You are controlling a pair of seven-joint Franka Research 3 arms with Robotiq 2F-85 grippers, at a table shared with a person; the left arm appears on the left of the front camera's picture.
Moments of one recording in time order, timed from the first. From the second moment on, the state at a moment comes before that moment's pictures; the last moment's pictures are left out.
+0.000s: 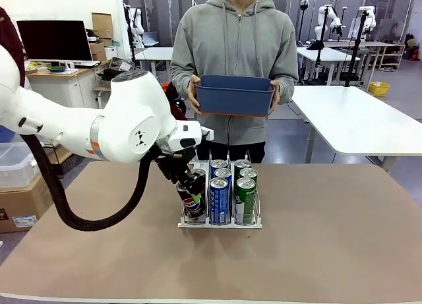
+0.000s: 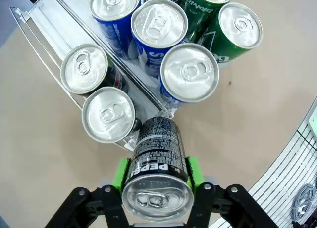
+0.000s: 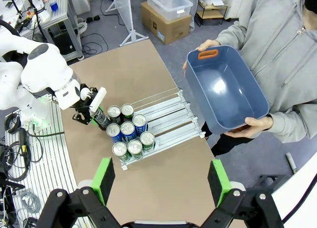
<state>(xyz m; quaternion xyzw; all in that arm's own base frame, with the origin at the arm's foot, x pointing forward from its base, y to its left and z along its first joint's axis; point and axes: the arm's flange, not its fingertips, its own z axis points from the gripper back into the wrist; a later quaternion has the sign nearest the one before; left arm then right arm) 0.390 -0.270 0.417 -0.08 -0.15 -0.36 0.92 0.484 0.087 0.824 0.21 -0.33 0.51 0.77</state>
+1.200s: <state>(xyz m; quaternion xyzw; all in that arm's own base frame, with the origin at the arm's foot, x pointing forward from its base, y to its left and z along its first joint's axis) 0.439 -0.271 0.388 -0.06 -0.12 -0.31 0.94 0.484 0.087 0.824 0.21 -0.33 0.51 0.77</state>
